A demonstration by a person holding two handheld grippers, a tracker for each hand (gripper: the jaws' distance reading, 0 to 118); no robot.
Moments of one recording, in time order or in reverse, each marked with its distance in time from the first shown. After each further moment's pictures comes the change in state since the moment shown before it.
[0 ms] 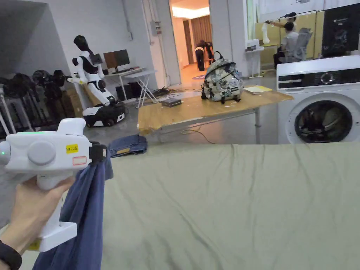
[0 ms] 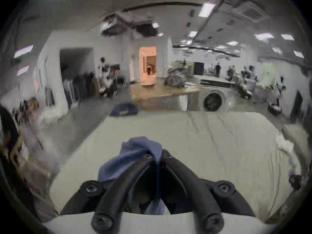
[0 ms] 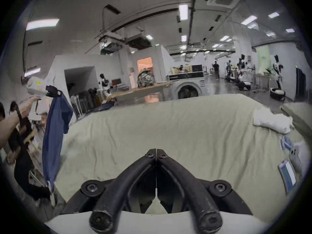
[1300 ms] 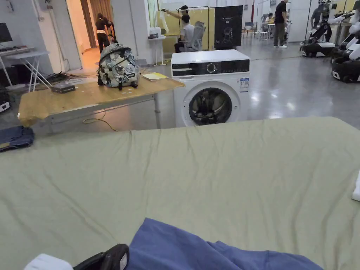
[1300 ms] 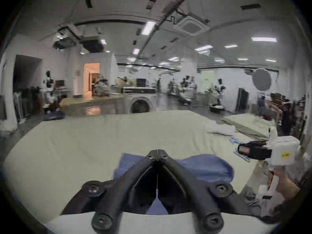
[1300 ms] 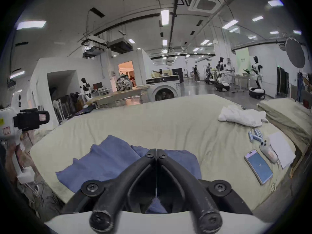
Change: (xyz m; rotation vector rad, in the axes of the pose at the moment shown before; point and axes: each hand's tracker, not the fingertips) left arm 0.237 -0.204 0.162 0.183 -0.487 0.013; right arm 0.032 -0.015 0.077 0.033 -0.177 0.041
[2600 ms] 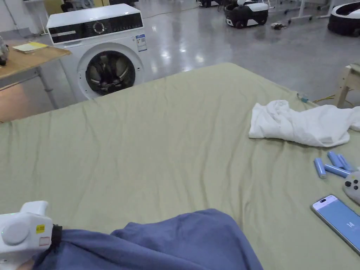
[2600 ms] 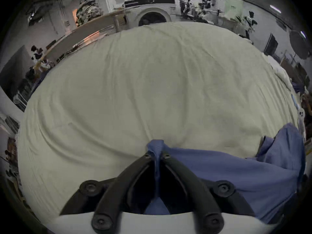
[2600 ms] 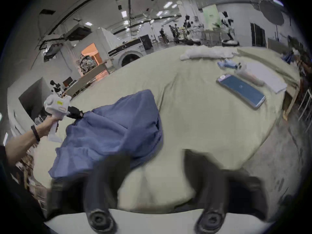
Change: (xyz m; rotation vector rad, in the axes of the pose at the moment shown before) left arm -0.075 -0.071 -0.396 -0.797 0.136 -0.080; right arm 0.072 -0.094 -0.005 -0.358 -0.181 -0.383
